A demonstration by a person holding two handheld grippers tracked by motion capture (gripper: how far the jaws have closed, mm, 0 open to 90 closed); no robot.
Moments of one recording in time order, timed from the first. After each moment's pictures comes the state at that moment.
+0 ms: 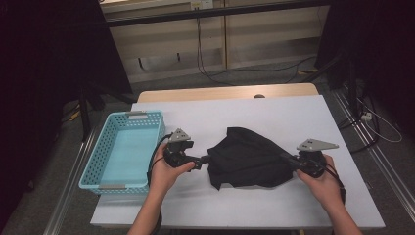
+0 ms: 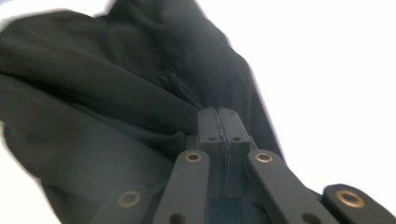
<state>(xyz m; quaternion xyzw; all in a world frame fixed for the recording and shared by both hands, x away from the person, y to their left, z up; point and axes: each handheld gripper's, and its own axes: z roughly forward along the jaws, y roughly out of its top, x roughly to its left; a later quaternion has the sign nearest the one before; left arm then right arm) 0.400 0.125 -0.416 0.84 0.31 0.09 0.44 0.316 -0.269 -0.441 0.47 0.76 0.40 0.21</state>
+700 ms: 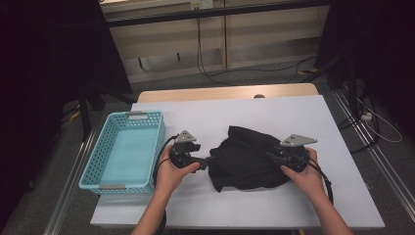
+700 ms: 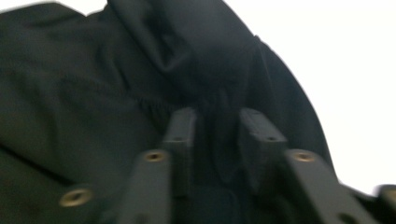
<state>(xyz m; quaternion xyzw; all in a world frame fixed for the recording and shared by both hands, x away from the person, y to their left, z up) 0.401 0.107 -0.428 0.84 0.32 0.06 0.43 0.347 -0.238 -0.453 0.45 0.78 0.38 0.23</state>
